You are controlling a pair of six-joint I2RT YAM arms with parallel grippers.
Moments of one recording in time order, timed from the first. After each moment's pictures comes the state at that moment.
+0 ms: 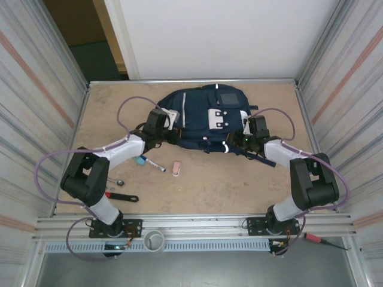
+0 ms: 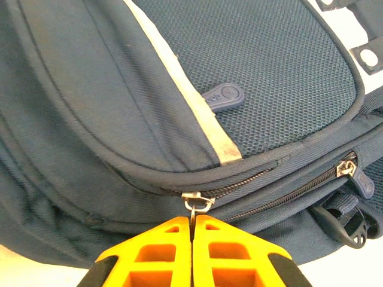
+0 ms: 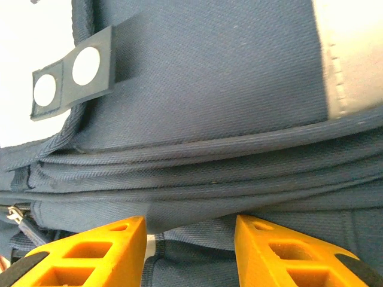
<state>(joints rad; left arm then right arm) -0.50 1.62 0.98 -0.08 0.15 -0.18 0.23 1.52 0.77 -0.10 -0.27 0.56</state>
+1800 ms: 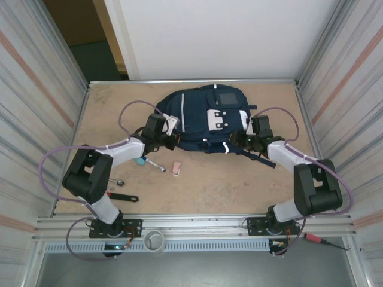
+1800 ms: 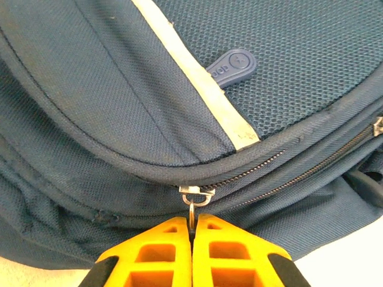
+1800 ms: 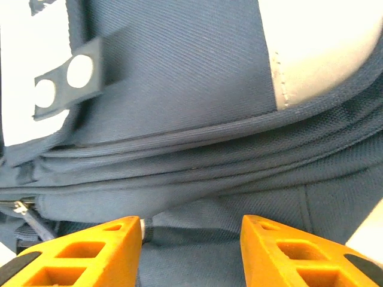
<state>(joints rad) -0.48 1.65 0.91 -0.03 0.20 -0.08 0.23 1.44 0.77 -0.18 -0.24 0.51</state>
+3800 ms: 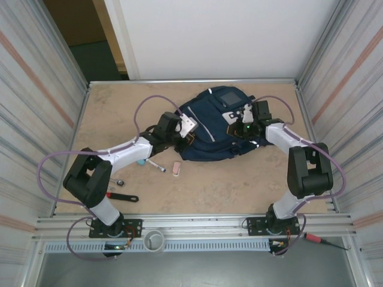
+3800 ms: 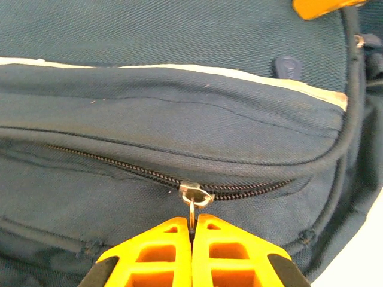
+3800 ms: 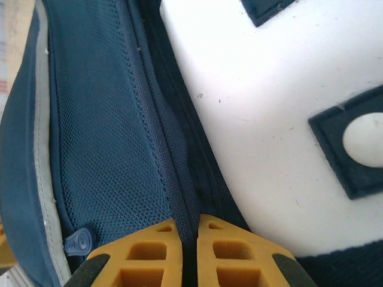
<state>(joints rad) -0.64 1.63 1.02 -0.10 0.19 0.15 0.16 1.63 1.04 -0.36 -0.52 0.46</state>
